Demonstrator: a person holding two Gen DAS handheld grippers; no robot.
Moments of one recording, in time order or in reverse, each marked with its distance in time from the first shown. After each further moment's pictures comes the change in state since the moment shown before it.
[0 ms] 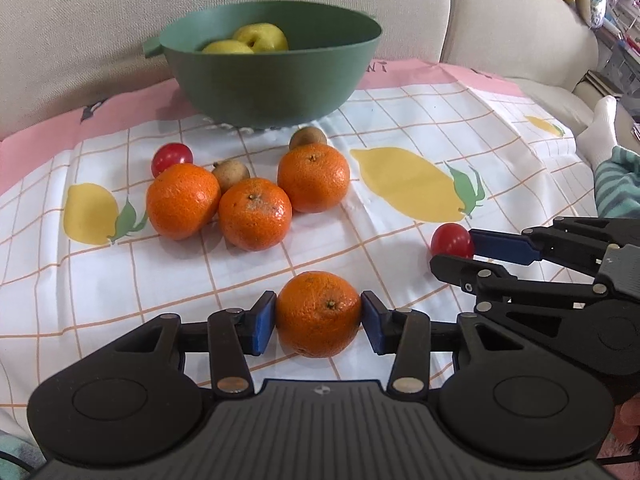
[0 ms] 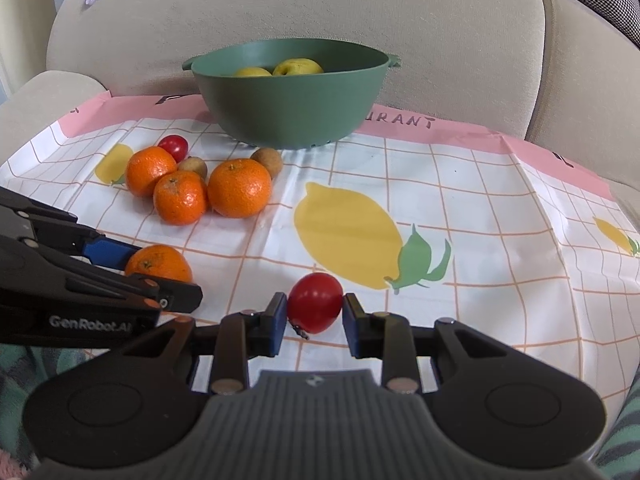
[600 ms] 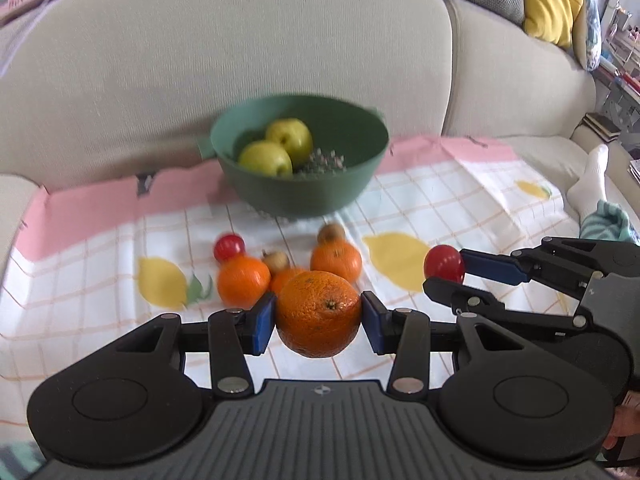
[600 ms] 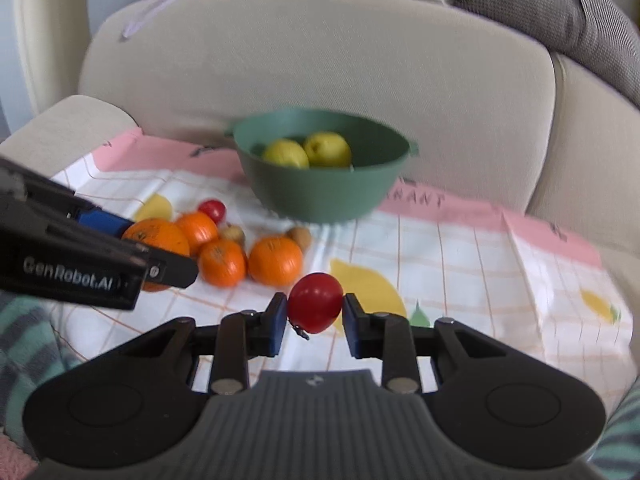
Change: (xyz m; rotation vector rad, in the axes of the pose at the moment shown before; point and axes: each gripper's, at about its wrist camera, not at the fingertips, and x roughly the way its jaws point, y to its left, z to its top) left arm -0.083 0.008 0.036 -0.008 -0.131 0.045; right arm -0.053 0.022 0.034 -0.111 -0.150 0.018
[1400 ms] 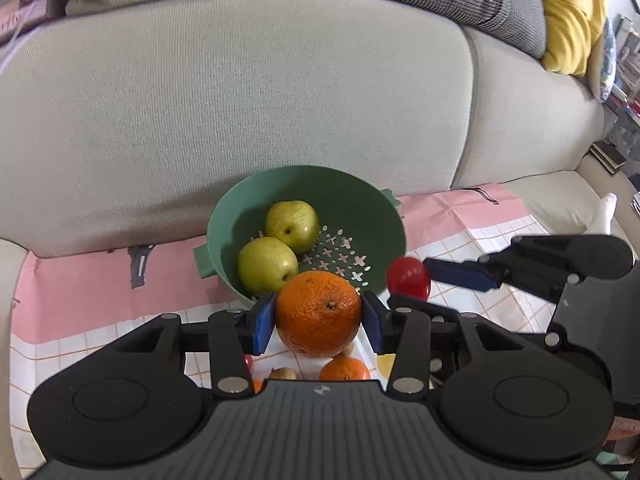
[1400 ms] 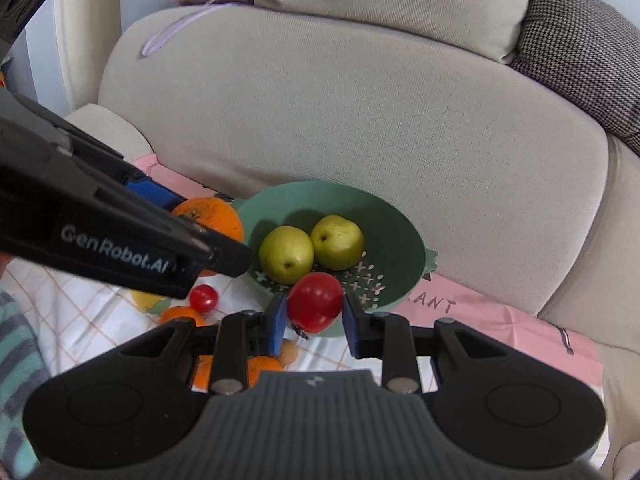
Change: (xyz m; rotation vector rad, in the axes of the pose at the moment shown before) left arm 0.034 0.014 0.101 -0.027 0.024 -0.030; right arm 0.046 -0.027 0.108 -0.139 0.031 0.076
